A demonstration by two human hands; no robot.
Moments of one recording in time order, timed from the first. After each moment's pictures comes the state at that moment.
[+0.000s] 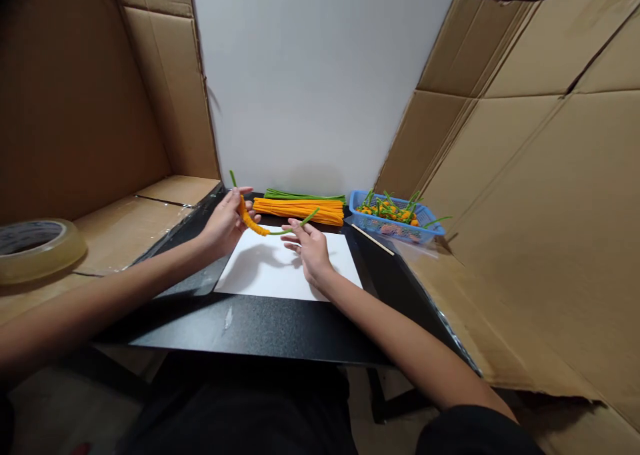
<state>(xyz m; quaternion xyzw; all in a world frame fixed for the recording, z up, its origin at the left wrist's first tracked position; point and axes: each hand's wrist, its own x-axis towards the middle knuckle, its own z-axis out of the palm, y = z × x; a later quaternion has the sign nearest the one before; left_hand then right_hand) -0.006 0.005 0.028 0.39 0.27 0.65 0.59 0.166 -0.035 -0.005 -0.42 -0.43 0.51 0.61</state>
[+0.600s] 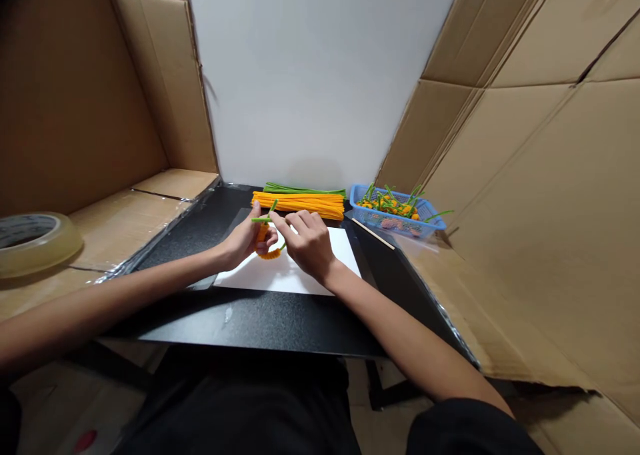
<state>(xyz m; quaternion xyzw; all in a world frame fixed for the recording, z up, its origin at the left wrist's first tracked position) 0.012 -0.020 0.004 0.56 0.28 0.41 0.66 0.187 -0.044 0.009 -0.33 -0.81 -0.32 0.35</state>
